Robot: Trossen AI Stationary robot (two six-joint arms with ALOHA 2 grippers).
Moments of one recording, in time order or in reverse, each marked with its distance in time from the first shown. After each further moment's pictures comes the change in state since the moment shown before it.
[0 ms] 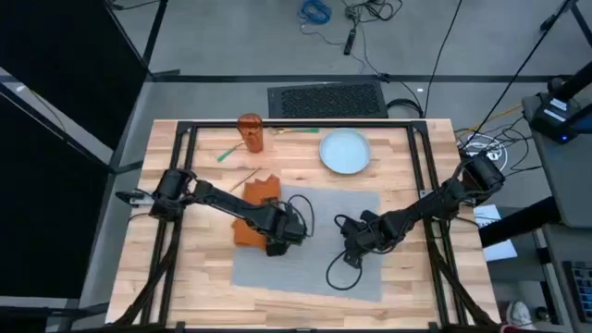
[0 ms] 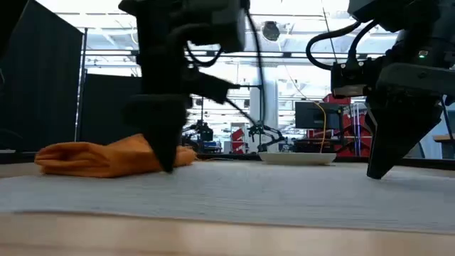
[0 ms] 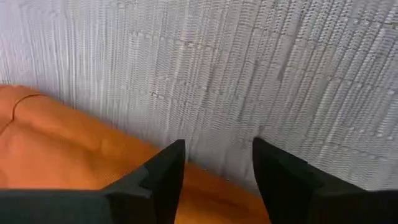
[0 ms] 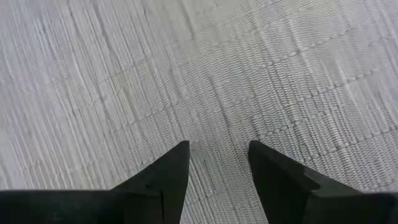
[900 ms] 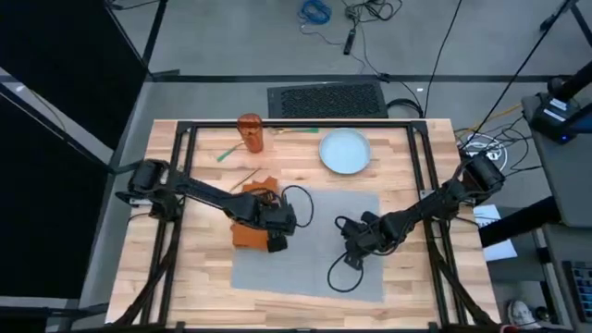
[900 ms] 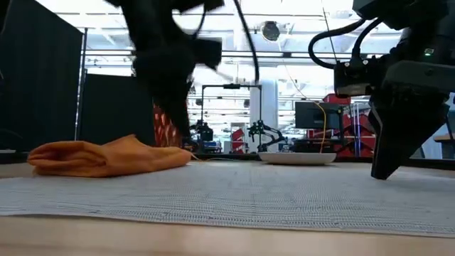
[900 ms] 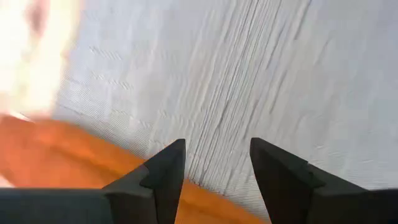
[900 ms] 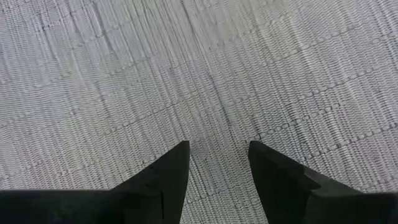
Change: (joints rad) left arm -0.007 -0.243 -0.160 0.303 0.031 -0.025; right arm 0.005 -0.002 0.001 -0.003 -0.002 -0.001
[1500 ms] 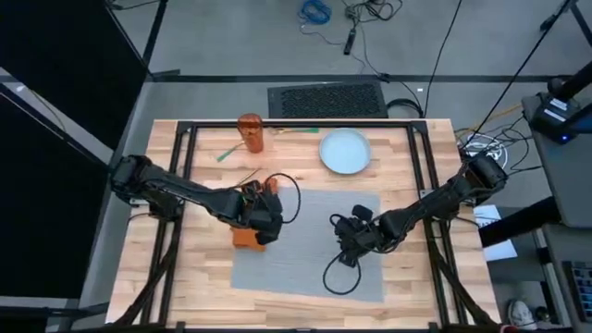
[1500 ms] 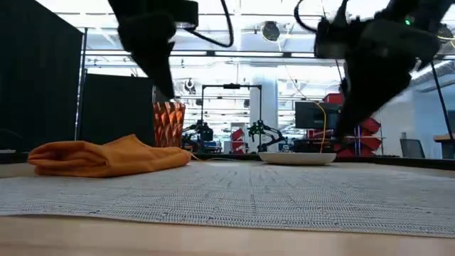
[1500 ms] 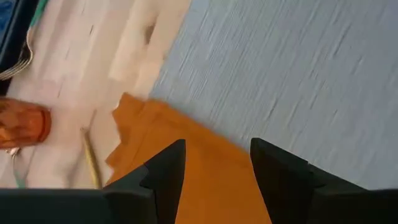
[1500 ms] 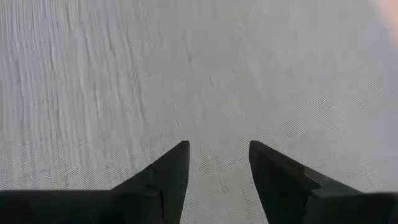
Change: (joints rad) left arm -0.036 -0.136 0.003 -0.255 -0.243 -0.085; right arm -0.009 -0.034 0.129 -0.045 0.183 -0.225
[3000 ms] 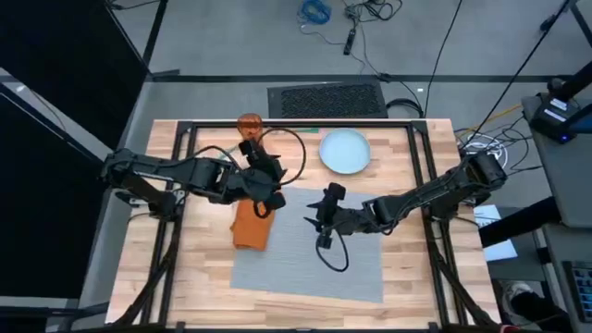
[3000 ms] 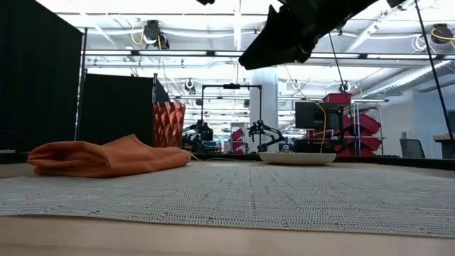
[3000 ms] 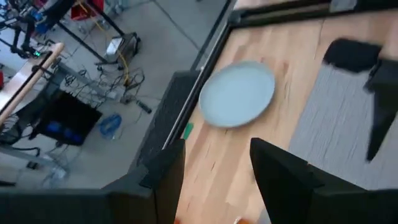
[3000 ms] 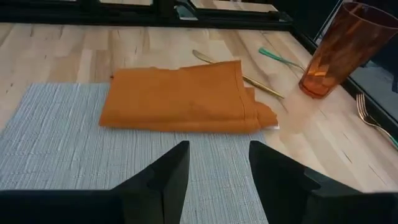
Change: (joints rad) left arm 0.069 -0.121 0.337 0.097 -0.278 0.432; right arm -0.143 -0.005 0.031 0.522 0.155 -0.518
